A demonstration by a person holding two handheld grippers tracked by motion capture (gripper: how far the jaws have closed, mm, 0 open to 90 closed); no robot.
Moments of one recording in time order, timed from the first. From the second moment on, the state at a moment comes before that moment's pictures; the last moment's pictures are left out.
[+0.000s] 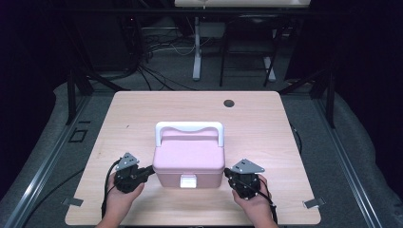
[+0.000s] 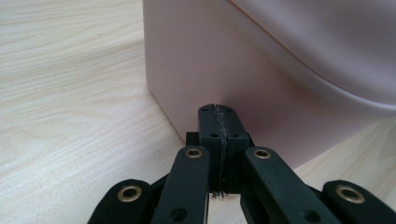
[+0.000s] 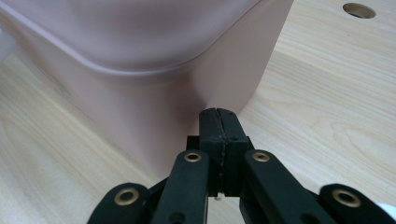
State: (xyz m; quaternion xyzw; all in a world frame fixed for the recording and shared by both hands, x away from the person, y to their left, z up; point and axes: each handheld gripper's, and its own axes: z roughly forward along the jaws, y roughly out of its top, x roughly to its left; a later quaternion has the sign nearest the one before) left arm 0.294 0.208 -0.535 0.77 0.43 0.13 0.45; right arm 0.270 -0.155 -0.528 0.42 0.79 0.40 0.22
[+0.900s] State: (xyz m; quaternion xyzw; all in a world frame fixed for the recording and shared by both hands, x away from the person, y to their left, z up) left arm 0.270 0.203 -0.534 0.79 0.41 0.12 0.45; right arm 0.242 -0.166 -0.526 0.41 0.80 0.39 0.22
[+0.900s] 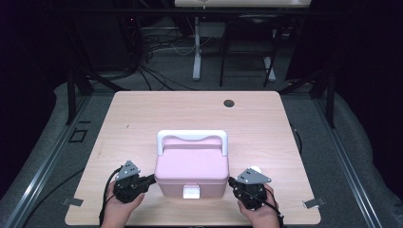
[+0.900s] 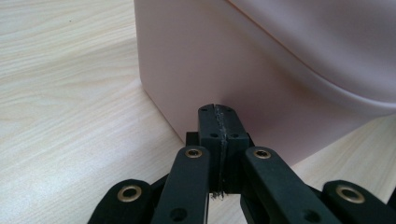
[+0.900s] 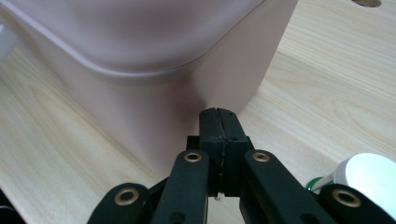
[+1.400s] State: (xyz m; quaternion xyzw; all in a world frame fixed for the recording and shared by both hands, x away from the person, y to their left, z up) left arm 0.261 0.202 -0.533 0.79 0.40 0.12 0.45; right arm 0.232 -0.170 -0.525 0.40 0.80 0.39 0.22
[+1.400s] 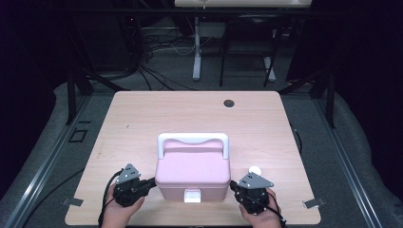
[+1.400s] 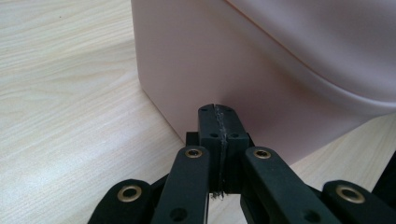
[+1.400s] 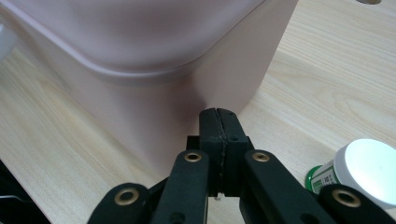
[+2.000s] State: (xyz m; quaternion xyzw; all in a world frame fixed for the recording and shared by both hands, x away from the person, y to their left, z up) left arm 0.266 0.210 -0.527 0.78 0.42 0.11 0.46; right arm 0.236 -0.177 -0.521 0.41 0.78 0.41 0.21
